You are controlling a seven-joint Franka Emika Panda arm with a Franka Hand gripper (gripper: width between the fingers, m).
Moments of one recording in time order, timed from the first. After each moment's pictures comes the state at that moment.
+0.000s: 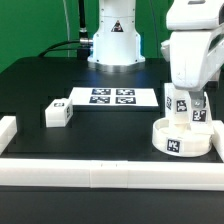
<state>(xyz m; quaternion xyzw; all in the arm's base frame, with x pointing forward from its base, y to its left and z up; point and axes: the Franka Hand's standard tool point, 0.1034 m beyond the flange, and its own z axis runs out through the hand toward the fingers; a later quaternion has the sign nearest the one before) 0.571 0.109 0.081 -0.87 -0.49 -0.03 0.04</state>
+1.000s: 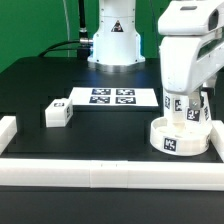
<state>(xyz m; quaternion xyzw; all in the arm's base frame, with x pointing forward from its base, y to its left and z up) 0.569 0.106 0.077 -0.91 -0.42 -0.03 0.04</state>
